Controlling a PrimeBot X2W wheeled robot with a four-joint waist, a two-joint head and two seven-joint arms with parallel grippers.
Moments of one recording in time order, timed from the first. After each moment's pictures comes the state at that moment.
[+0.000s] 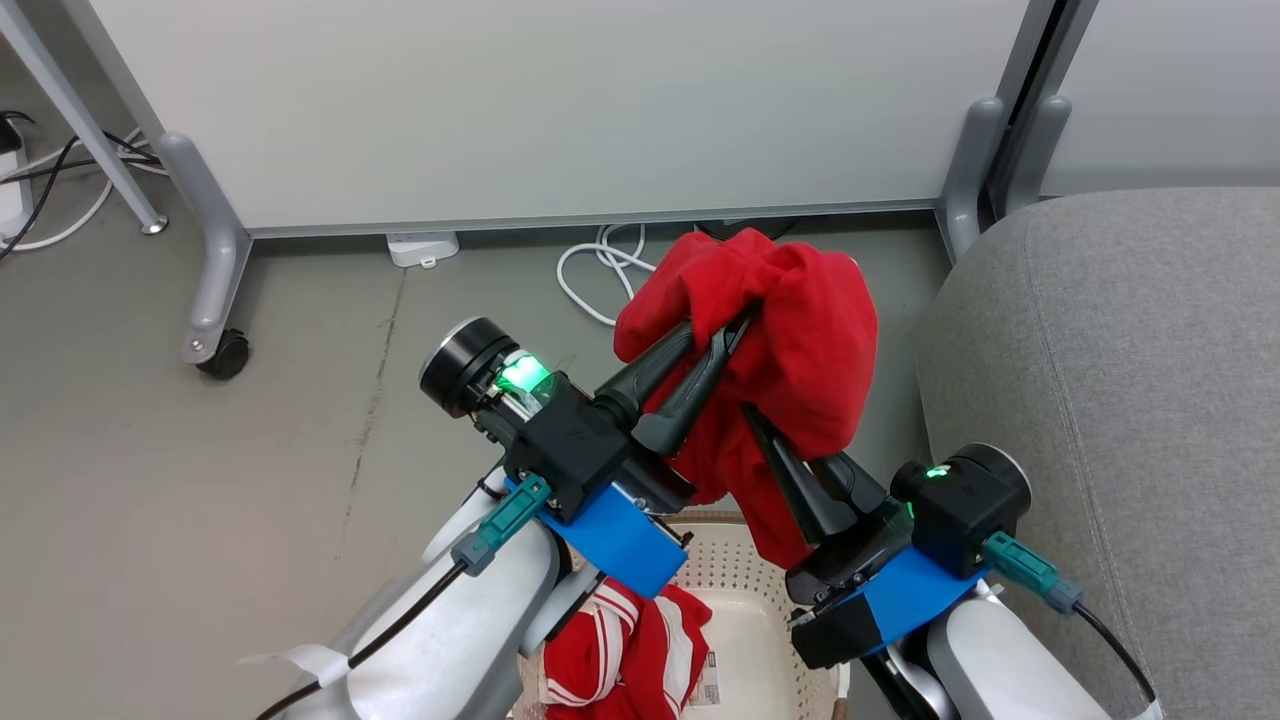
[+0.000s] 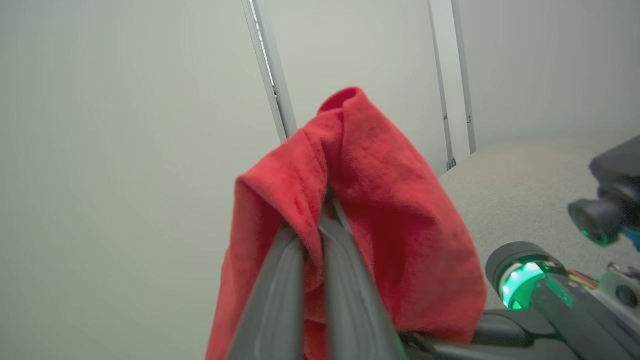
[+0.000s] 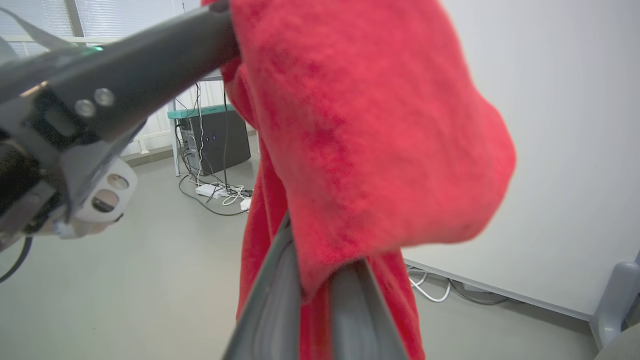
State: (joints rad) left arm -0.56 0.17 -0.73 0.21 -0.28 -0.10 -0.26; right arm -0.31 -0.11 0.44 0.21 0.24 0.13 -0.26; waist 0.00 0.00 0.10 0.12
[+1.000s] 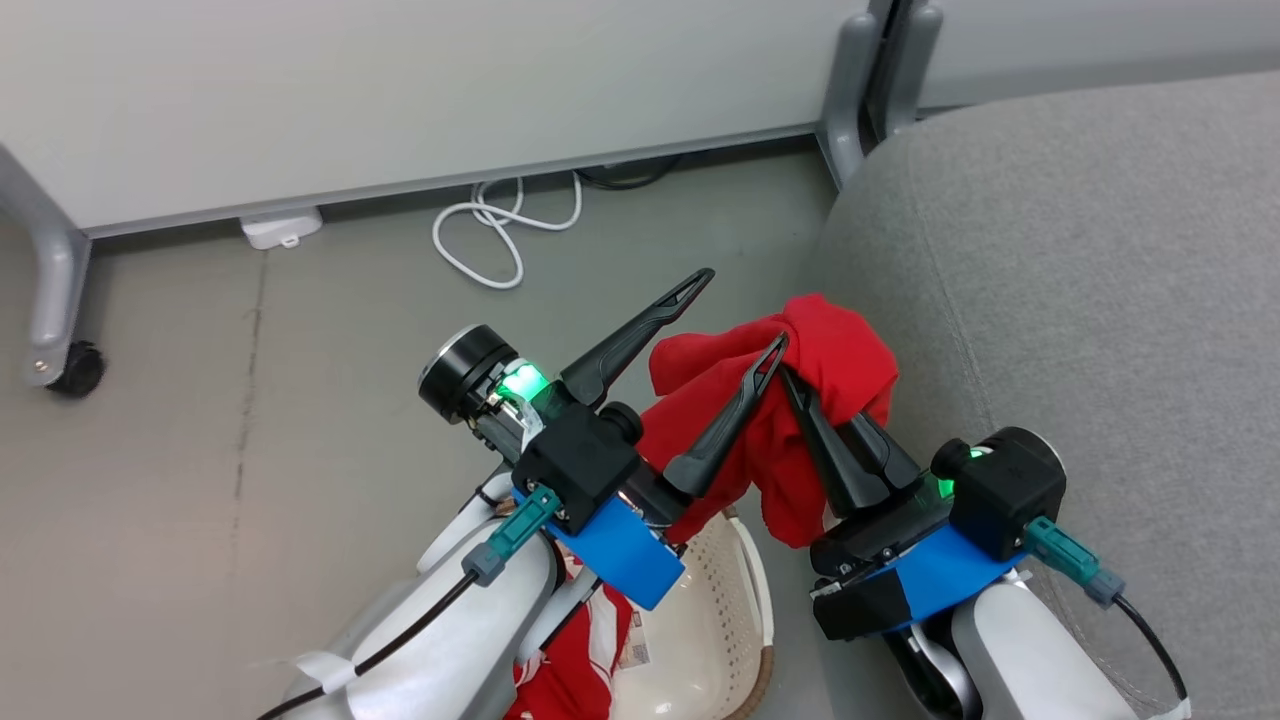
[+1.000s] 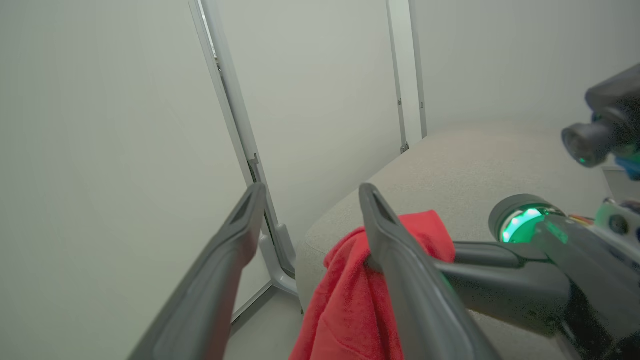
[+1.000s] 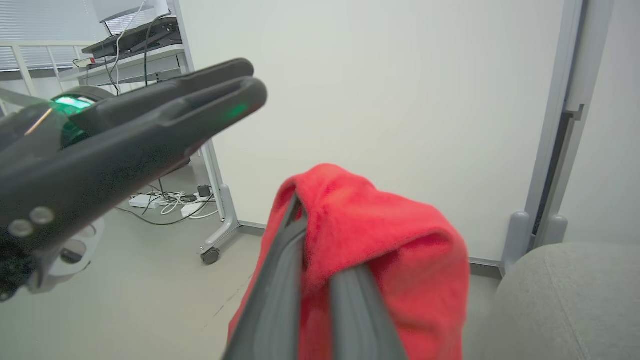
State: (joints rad) left arm -0.56 0.19 -0.76 0.22 -0.26 -0.09 -0.26; right arm -0.31 -0.09 0.37 0.18 0.23 0.13 -0.26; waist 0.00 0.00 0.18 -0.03
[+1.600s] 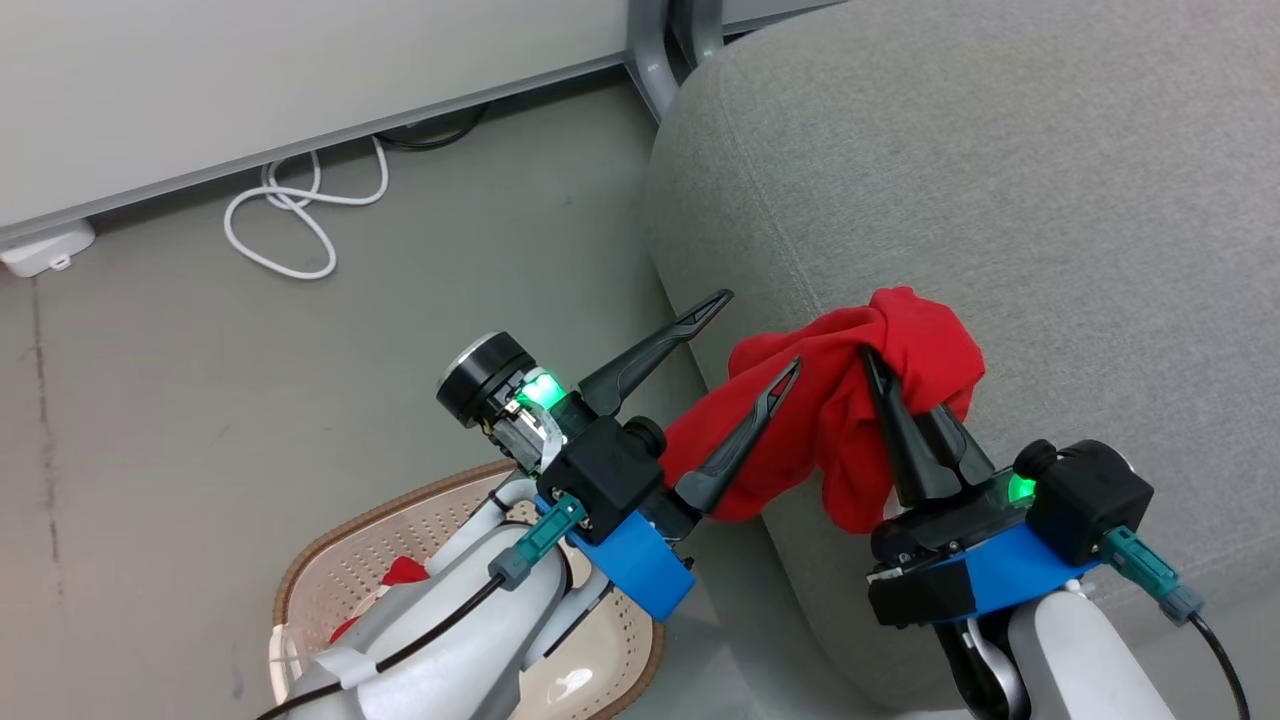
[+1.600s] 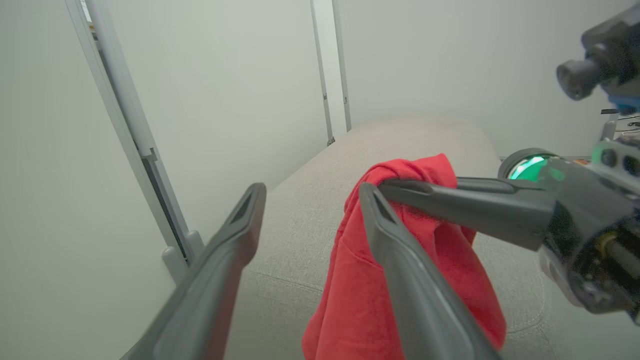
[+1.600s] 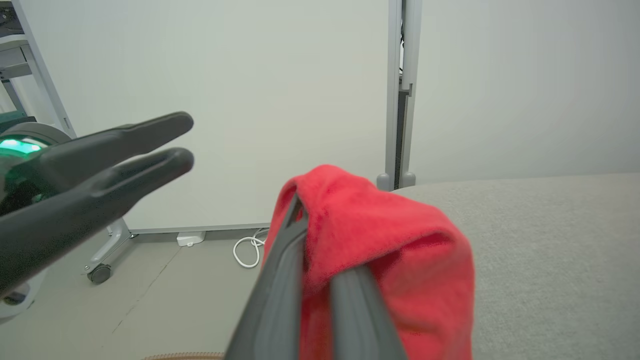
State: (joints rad) left arm -0.58 0.20 -0.81 0.24 -0.25 -0.09 -0.24; right arm -0.25 -0.06 0.22 0.12 0.20 0.13 -0.26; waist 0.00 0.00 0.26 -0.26
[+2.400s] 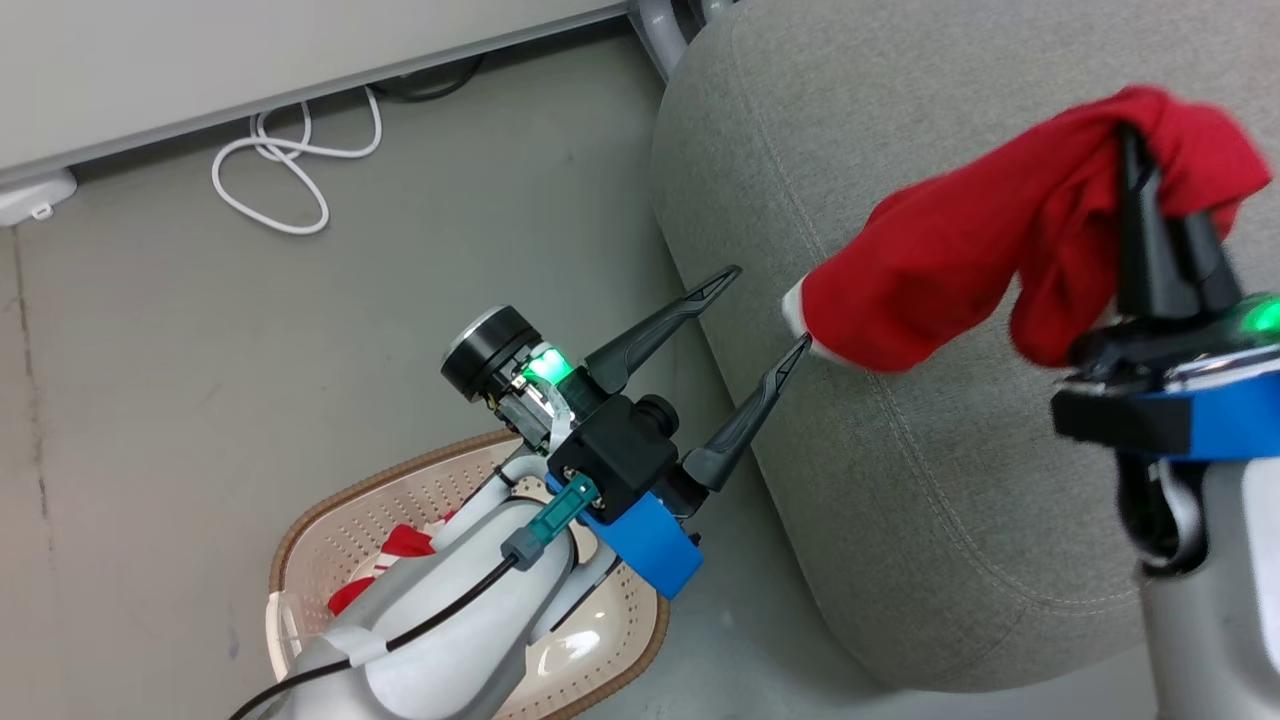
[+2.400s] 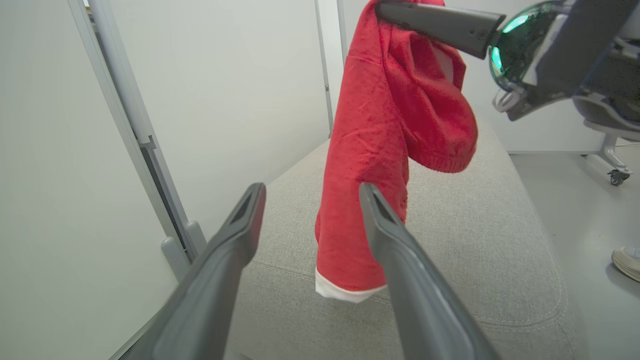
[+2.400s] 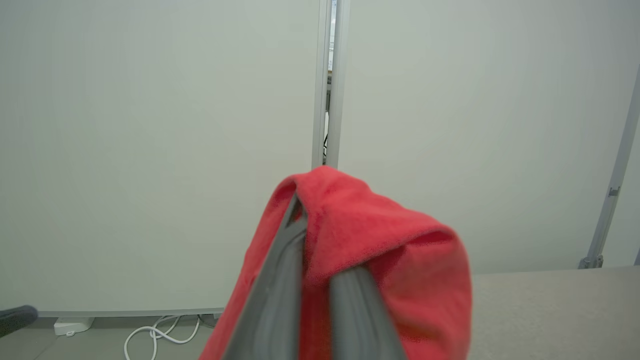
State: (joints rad) left arm -0.63 0.19 -0.83 0.27 -0.24 -0.08 -0.25; right arm -0.42 -0.12 -0.02 0.02 0.16 0.13 -0.26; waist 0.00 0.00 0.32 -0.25
